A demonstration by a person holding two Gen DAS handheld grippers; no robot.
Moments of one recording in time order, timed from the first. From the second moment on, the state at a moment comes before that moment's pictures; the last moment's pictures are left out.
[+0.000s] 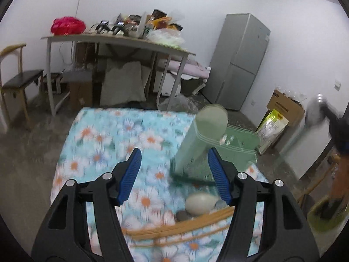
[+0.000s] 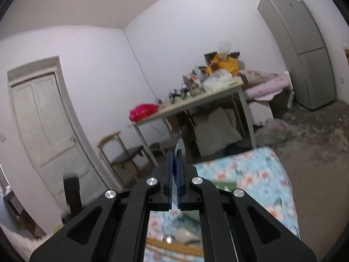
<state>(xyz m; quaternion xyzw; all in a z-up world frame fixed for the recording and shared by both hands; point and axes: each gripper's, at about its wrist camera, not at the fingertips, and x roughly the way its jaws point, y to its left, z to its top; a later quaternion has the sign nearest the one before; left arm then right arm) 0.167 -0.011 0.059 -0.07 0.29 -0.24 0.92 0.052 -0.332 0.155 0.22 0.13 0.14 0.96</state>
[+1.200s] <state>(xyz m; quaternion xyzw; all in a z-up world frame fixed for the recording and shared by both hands) 0.139 0.015 -0.018 -0.10 0.34 -0.20 0.92 0.094 -0.326 0.121 0.17 0.14 0.07 0.97</state>
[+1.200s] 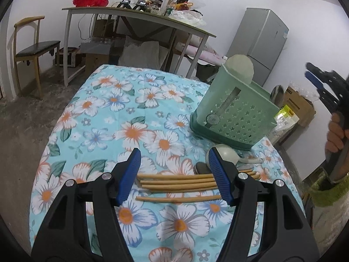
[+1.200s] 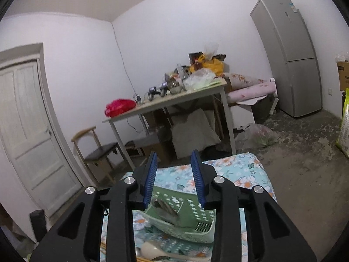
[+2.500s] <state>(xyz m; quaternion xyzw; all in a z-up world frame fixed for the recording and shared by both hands) 0.112 -0.032 -0.065 0.02 0.43 -0.23 0.87 0.047 -0.227 -0.057 0.15 0.44 0.09 0.88</state>
